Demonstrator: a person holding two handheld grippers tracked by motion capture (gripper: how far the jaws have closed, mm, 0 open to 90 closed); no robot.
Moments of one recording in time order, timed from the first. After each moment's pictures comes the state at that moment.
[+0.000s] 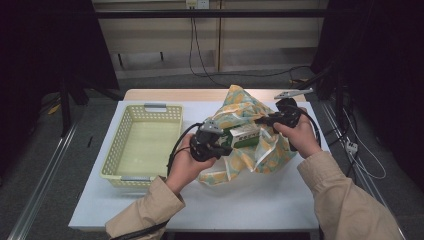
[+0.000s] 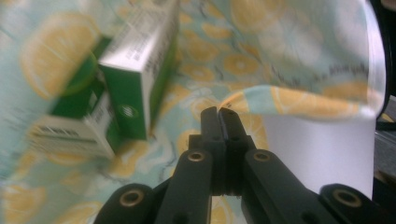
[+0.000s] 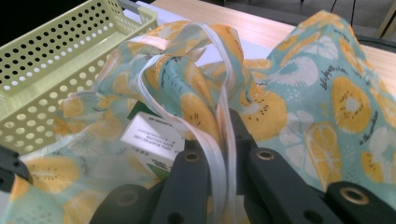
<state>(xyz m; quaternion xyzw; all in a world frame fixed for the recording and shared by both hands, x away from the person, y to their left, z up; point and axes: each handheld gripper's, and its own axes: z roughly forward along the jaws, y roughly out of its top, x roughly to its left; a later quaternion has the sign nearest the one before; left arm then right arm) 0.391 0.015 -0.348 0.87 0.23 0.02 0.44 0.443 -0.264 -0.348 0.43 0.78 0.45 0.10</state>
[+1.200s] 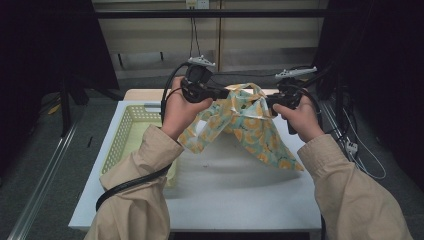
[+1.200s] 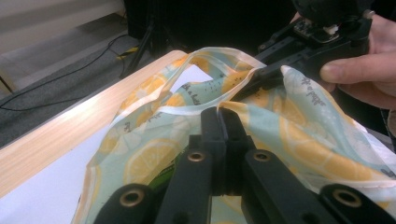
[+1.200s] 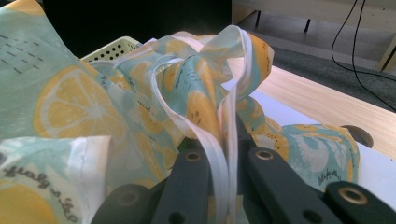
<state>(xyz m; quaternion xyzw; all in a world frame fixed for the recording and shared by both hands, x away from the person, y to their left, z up) 0.459 0.021 -0.236 0.83 0.27 0.07 0.49 0.460 -0.256 -0.298 0.40 0.77 0.48 0.12</state>
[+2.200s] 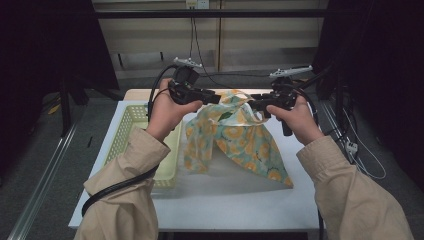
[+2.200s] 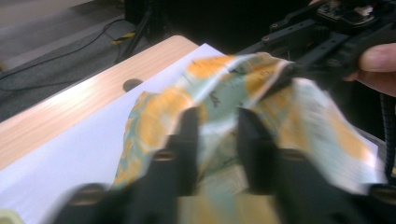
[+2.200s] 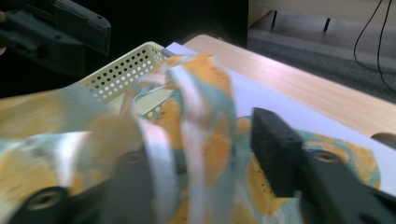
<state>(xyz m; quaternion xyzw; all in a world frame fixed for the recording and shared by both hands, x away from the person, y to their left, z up) 0.460 0.050 -0.242 0.83 0.29 0.04 0.47 0.449 -0.235 -0.286 0.39 0.77 0.50 0.09</state>
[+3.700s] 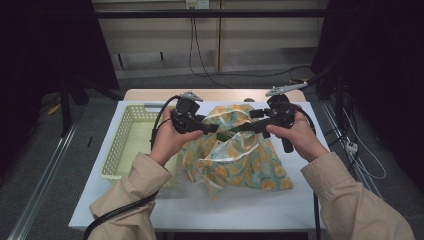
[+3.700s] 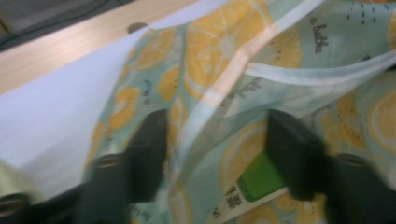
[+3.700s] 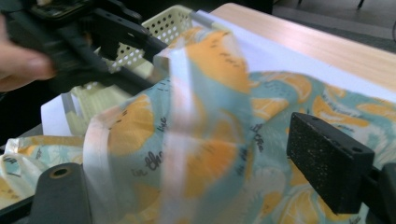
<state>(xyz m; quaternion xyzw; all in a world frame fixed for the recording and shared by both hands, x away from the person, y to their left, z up) 0.446 0.047 -0.322 0.85 0.31 0.04 0.42 0.416 -0.226 -0.308 0.37 0.79 0.48 0.05</state>
